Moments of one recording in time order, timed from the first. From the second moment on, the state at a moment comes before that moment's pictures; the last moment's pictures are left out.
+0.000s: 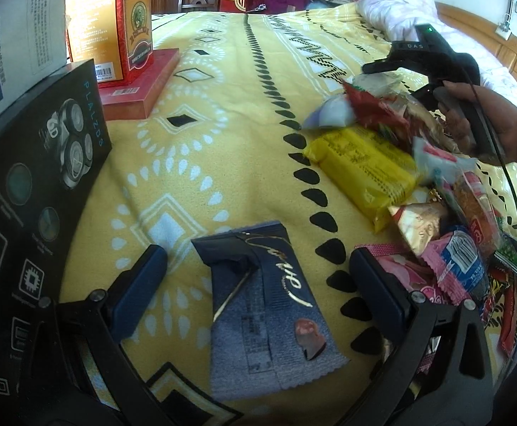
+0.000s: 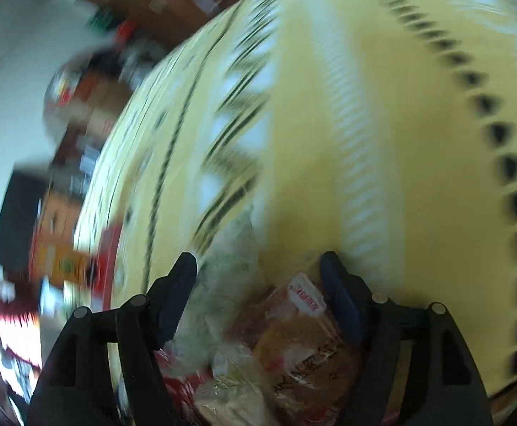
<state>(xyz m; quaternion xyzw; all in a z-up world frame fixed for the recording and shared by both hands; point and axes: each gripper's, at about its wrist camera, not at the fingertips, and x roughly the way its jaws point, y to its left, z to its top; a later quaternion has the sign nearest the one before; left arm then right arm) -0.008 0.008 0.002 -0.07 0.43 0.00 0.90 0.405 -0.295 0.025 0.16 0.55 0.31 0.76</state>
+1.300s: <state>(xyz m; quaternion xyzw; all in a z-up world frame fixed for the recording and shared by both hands) -0.011 0.009 0.004 -0.08 0.42 0.00 0.90 0.267 -0.284 0.077 0.03 0.58 0.29 0.76</state>
